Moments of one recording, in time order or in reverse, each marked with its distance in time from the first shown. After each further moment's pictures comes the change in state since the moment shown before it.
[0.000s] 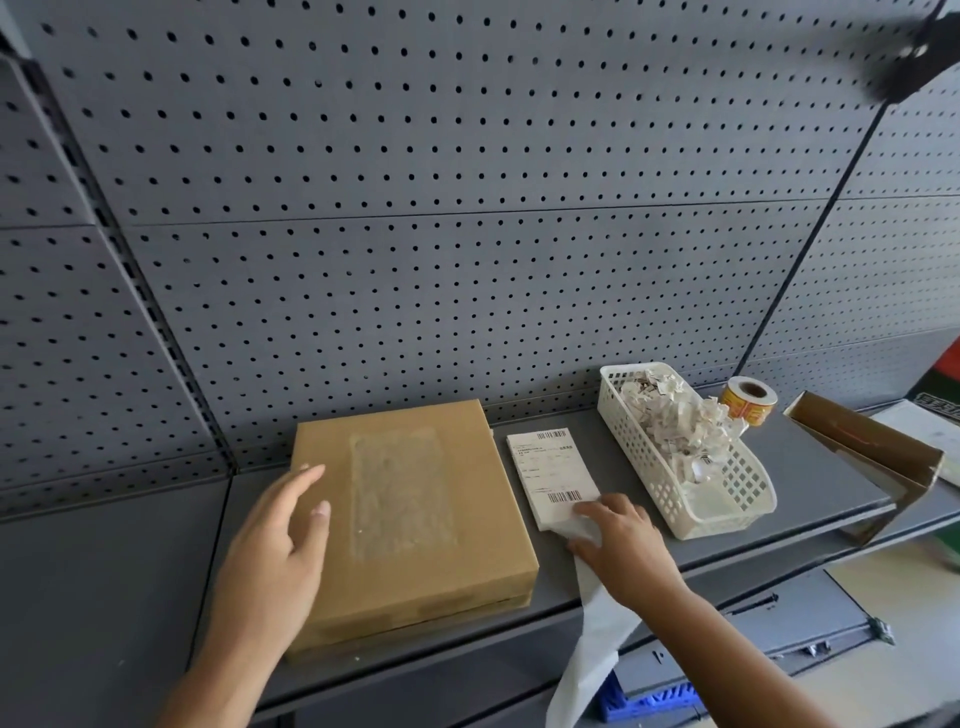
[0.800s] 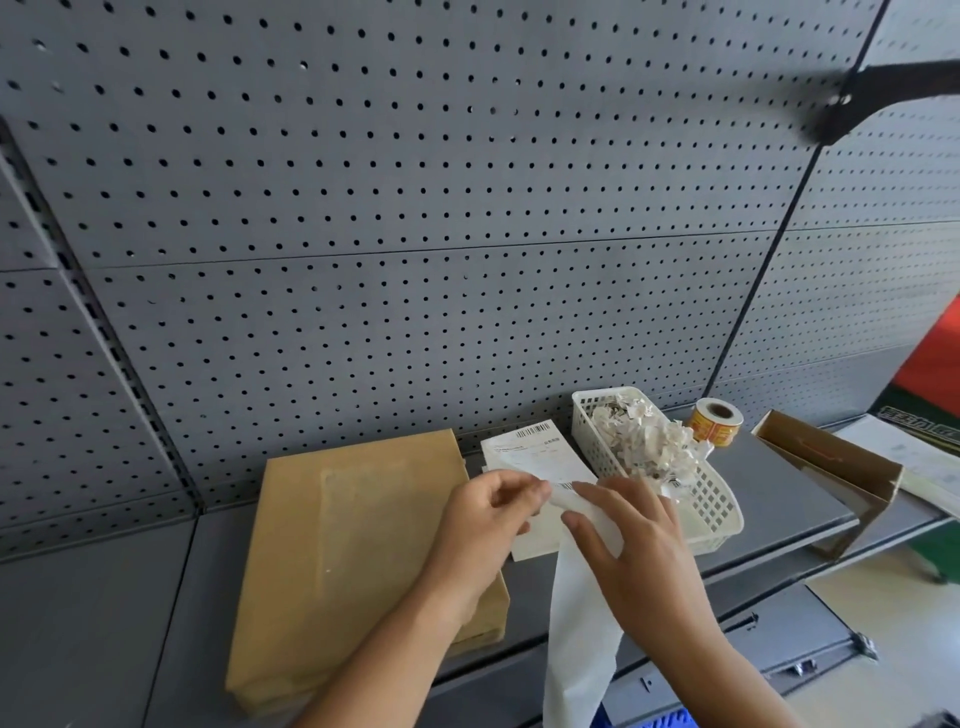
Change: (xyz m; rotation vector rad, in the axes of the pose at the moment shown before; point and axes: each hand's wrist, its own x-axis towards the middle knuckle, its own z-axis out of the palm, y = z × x) left_hand 0.003 0.134 0.120 -0.661 -0.469 -0.057; right_hand -0.049 -0.025 -0.071 0.233 0.466 -0.127
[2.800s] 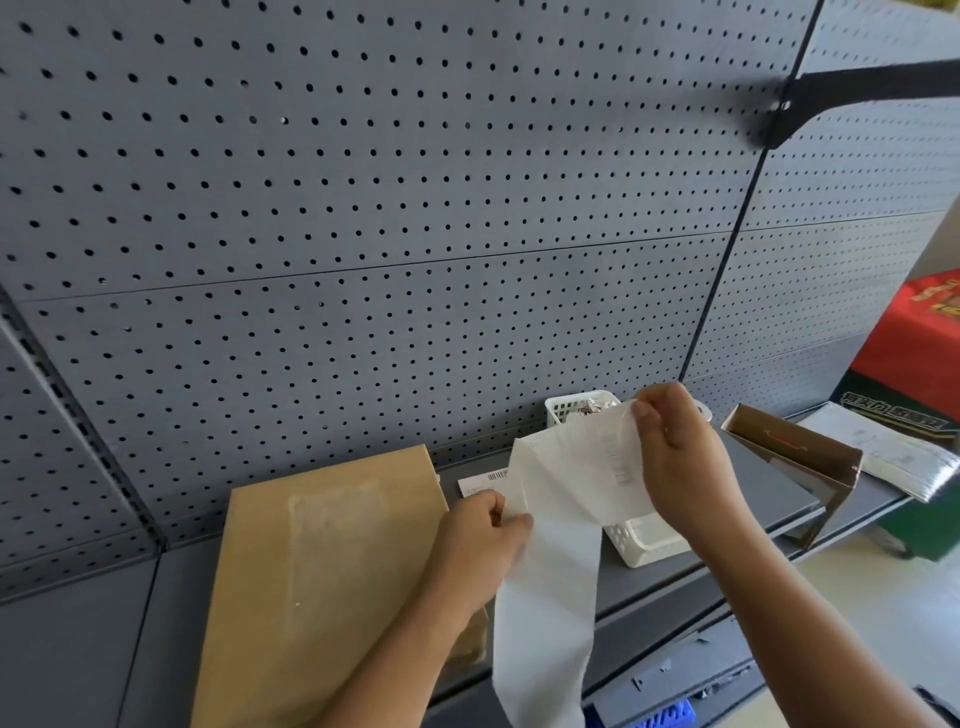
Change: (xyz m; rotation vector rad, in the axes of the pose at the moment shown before) left_hand 0.023 -0.020 0.017 0.322 -0.019 -0.081; right_hand 0.068 -0.009 -0.074 0.334 0.167 0.172
